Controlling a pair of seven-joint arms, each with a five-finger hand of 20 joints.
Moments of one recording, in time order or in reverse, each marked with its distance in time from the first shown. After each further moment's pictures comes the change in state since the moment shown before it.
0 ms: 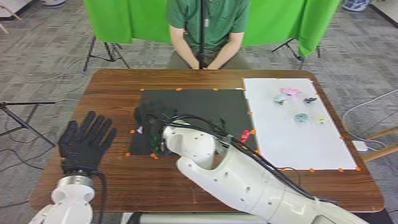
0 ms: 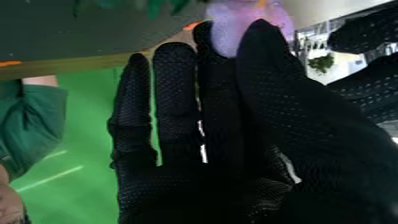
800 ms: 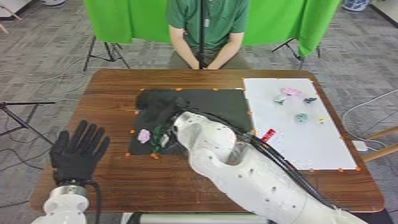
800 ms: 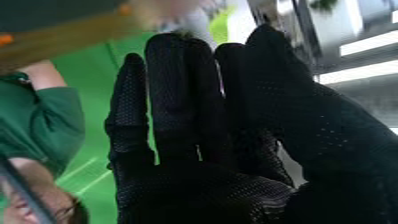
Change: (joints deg) left arm 5.1 -3.9 -4.2 -1.9 0.4 1.1 -1.5; right arm -4.2 5.2 7.6 -15.1 14.0 0.4 2.9
